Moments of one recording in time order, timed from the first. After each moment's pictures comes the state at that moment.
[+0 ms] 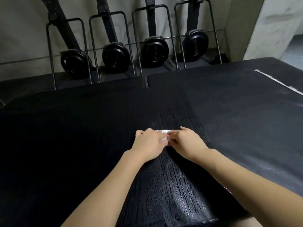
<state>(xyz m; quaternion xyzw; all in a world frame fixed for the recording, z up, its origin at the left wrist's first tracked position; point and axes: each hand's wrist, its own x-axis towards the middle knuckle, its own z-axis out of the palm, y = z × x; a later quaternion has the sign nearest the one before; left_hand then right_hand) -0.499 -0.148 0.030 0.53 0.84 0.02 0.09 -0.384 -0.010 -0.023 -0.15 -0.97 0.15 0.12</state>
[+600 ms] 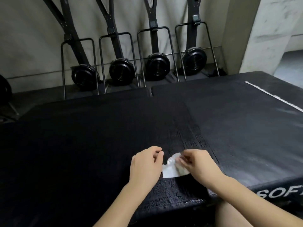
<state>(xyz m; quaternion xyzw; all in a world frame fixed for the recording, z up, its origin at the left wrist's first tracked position) -0.409 -0.258 0.054 0.40 0.86 0.32 0.04 -0.282 -0.102 0.009 -0.24 -0.92 0.24 0.21</state>
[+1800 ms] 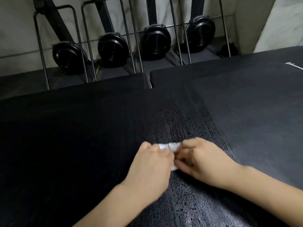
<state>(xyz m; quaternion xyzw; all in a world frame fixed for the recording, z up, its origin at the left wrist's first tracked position) -0.541 -0.135 0.024 0.65 0.76 0.03 -0.07 -0.417 0.019 -0.010 -0.04 -0.98 0.14 0.17</state>
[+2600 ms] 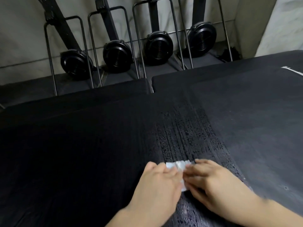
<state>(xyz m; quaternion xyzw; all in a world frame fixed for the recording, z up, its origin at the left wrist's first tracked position) -0.499 -0.169 0.012 0.66 0.74 0.07 -0.06 -0.357 -0.015 -0.014 0.00 -0.97 0.14 0.20</state>
